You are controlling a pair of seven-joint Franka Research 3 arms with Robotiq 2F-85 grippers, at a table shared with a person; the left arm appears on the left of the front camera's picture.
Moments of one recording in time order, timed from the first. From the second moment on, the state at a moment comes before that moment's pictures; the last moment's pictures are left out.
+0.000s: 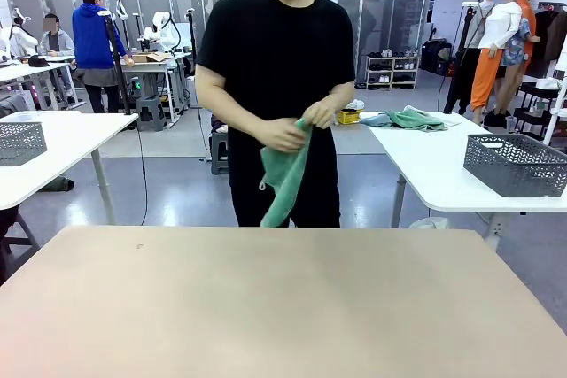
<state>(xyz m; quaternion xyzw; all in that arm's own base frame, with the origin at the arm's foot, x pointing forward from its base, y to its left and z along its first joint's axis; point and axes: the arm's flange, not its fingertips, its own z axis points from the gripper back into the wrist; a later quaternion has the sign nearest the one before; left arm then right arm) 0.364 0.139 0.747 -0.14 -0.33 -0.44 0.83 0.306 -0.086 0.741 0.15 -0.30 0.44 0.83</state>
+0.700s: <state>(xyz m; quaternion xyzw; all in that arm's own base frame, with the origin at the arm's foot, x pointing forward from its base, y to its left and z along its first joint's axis) 0.364 0.139 0.747 -0.14 -0.33 -0.44 0.83 0.306 -0.086 0.741 0.15 -0.30 0.44 0.83</state>
